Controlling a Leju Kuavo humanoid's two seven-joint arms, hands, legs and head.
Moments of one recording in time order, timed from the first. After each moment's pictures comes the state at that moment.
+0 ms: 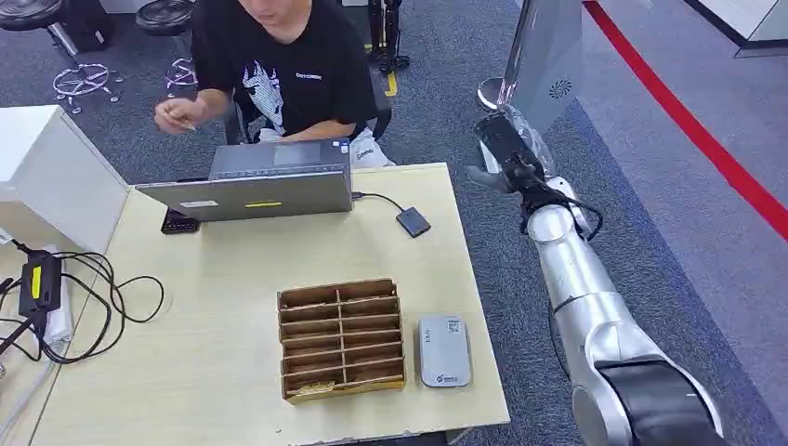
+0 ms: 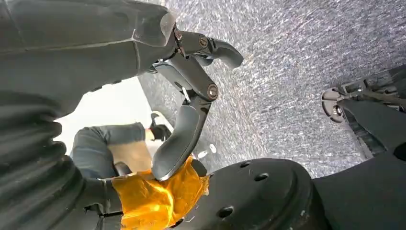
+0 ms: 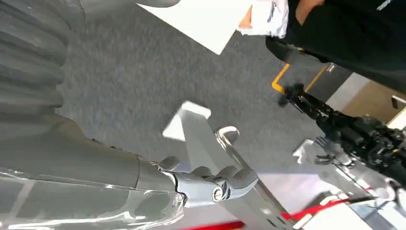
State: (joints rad) left arm -0.07 0.00 -0.12 -0.20 -0.20 -0.03 0.27; right arm -0.79 -0.02 0.12 -0.71 0.63 -0.11 -0.15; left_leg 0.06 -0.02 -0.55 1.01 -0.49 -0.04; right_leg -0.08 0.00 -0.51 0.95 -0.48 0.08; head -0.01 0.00
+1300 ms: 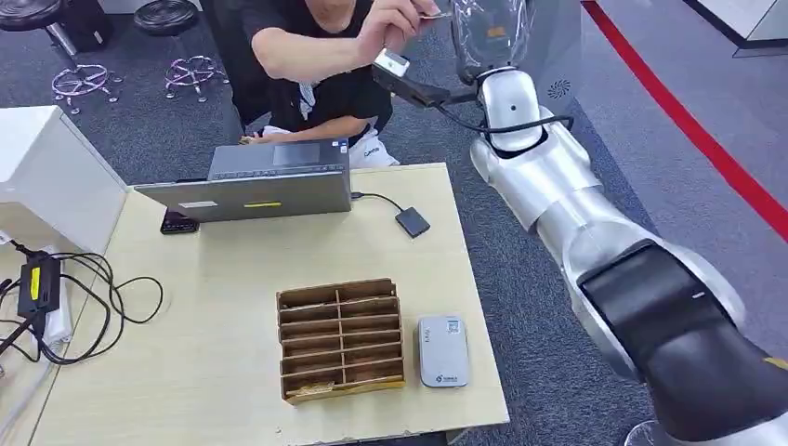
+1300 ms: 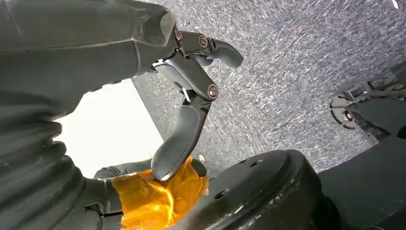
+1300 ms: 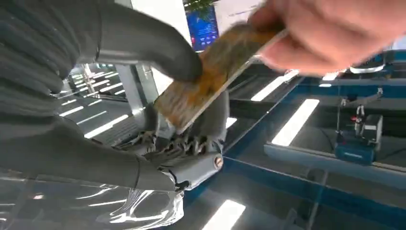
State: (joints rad) left arm -0.11 -0.02 -0.18 -0.19 -0.33 -0.08 0.29; right arm -1.24 0.01 0.69 -0.39 1.33 -0.63 0.13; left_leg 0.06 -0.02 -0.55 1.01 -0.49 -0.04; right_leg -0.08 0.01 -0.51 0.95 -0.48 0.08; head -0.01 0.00
